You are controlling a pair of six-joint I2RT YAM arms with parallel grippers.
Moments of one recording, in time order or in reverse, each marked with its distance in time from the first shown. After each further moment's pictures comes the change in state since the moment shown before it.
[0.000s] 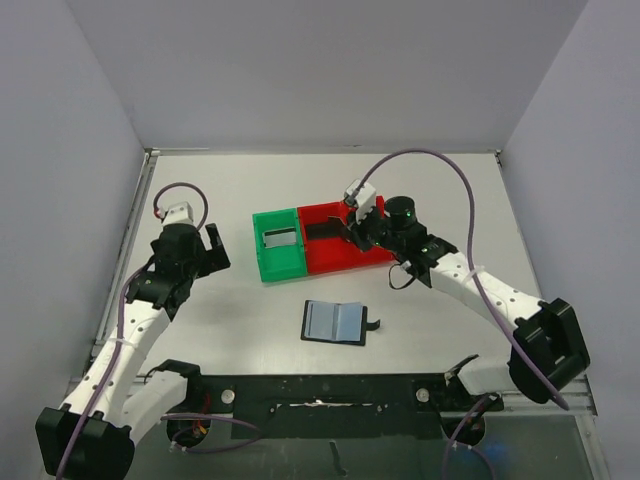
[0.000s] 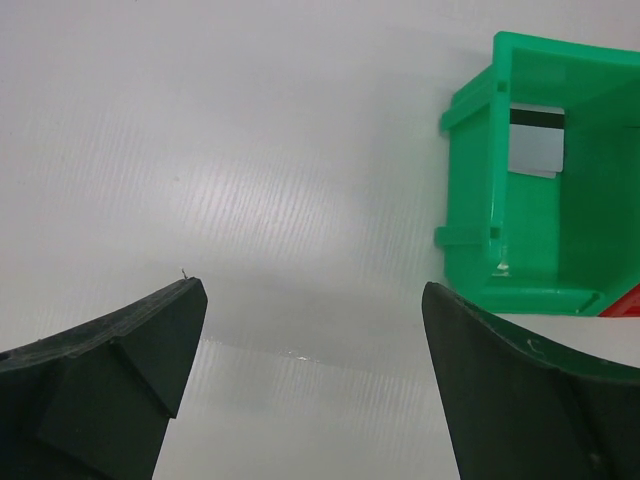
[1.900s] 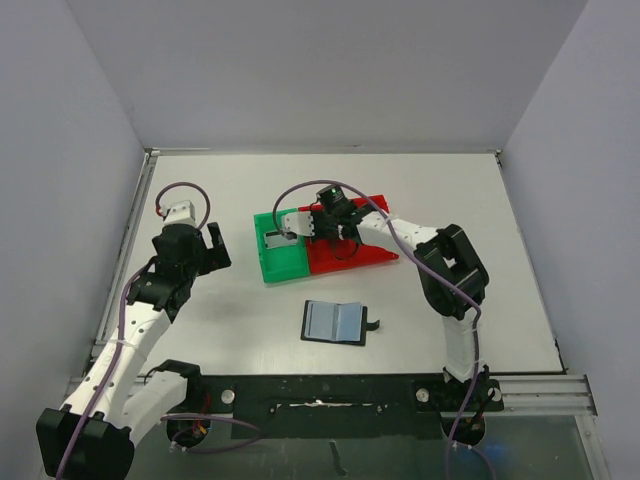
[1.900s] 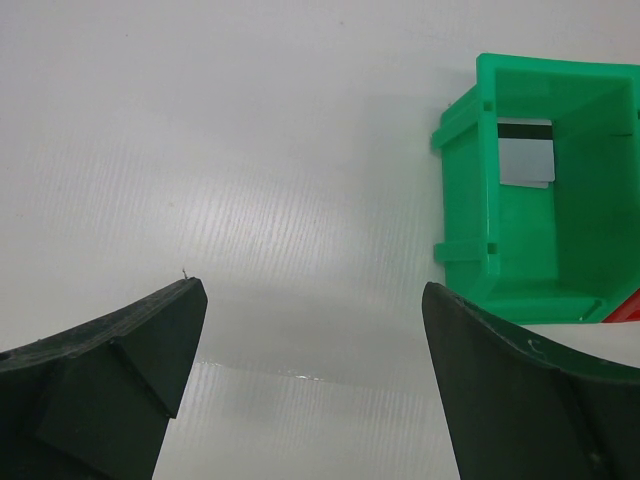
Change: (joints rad) left arm 0.001 -0.011 -0.026 0.083 0.025 0.048; right arm 0.082 0.711 0.569 -0.319 0.138 -0.976
